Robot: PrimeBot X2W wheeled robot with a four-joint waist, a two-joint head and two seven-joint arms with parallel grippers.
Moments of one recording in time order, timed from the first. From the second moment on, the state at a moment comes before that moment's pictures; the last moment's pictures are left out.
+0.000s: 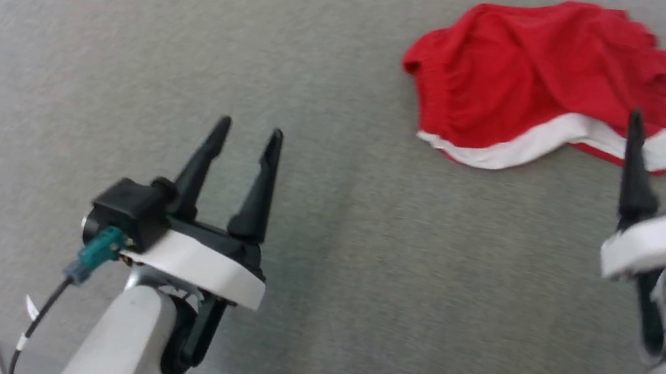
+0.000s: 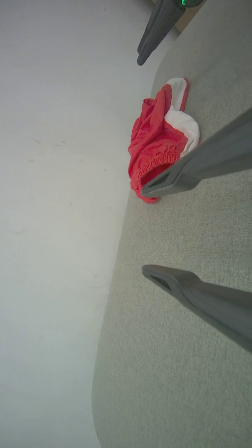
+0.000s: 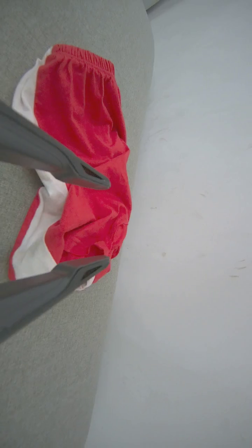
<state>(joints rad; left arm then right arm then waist) -0.27 0.05 -0.21 0.11 -0.34 -0.05 -0.26 -0.54 -0.18 -0.05 0.41 0.08 0.13 -0.15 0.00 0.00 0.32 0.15</state>
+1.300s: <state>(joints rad) -0.68 0.05 -0.27 0.78 -0.35 0.00 -0.11 -0.24 -0.05 0.01 0.13 0.19 0.13 -0.16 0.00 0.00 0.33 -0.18</state>
